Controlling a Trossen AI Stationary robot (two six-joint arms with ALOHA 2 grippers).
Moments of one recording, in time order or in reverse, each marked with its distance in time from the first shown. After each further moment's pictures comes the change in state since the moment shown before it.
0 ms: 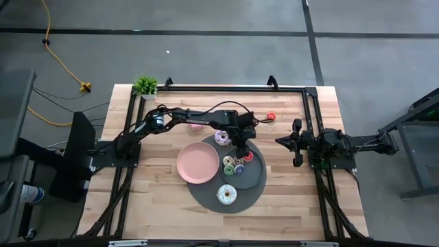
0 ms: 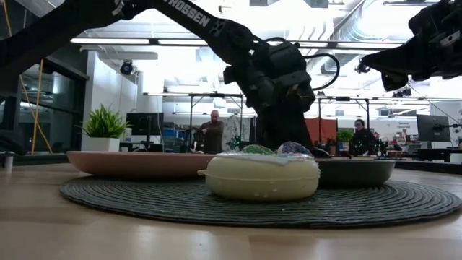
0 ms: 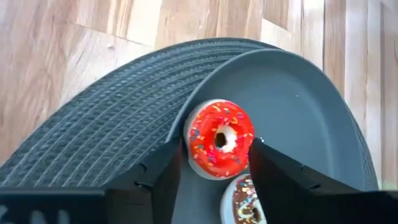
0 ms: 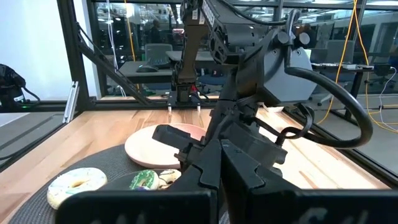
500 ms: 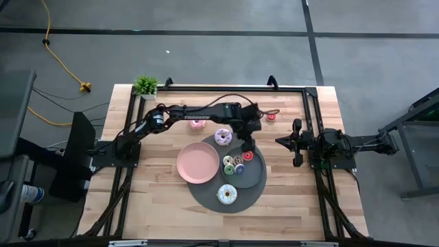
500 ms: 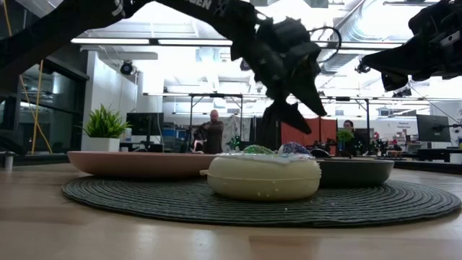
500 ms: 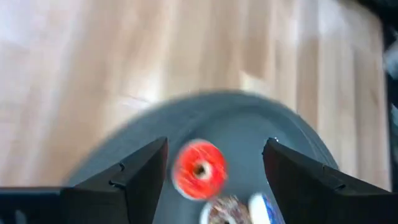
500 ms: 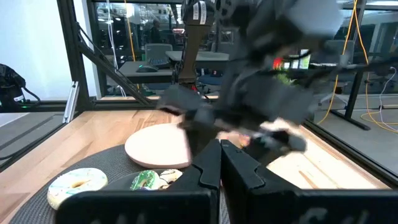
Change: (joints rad) left arm 0.013 0.000 0.205 -0.136 -0.067 -0.018; right arm 0.000 0.000 0.000 0.000 0.000 0.000
